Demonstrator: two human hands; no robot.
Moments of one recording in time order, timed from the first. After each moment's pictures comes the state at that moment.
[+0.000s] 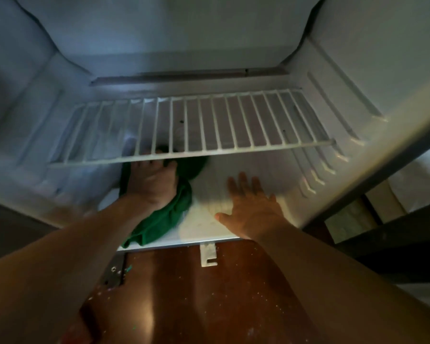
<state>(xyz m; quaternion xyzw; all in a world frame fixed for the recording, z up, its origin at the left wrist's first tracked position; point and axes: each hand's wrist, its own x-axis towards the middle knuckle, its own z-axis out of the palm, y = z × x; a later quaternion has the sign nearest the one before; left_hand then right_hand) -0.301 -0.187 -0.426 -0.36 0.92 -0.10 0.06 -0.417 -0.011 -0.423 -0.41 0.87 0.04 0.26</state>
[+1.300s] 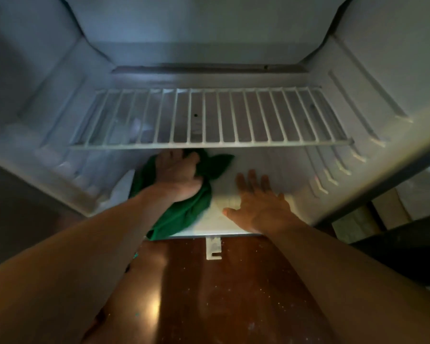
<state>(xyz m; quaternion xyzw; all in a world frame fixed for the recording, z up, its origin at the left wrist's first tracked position) -0.328 -0.162 -0.410 -0.48 0.86 0.17 0.10 -0.418 -0.015 -0.425 -0.40 0.87 0.04 0.27</state>
